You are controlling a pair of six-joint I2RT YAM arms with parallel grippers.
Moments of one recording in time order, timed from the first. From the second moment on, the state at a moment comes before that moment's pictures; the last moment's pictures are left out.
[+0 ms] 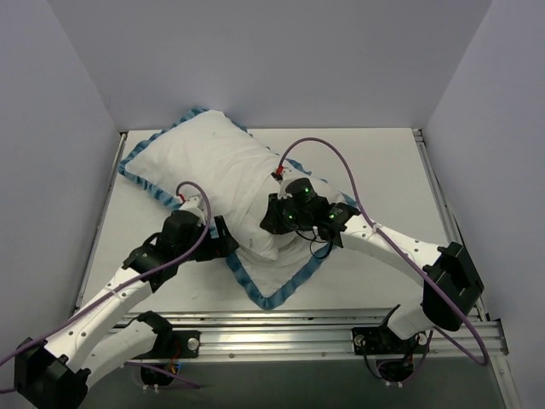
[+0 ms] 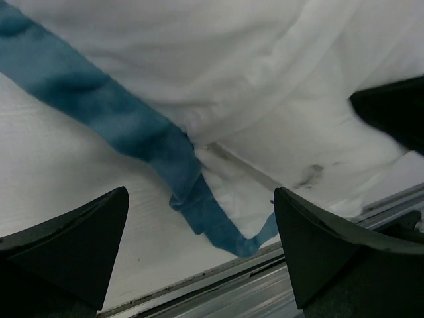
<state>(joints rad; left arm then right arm) -0.54 0.90 0.75 -0.48 -0.01 -0.63 0.79 1.47 1.05 -0.19 -0.13 0.51</state>
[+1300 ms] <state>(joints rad) -0.48 1.27 0.69 -0.16 -0.25 -0.91 0.79 1.10 1.23 -0.61 -0.22 0.26</state>
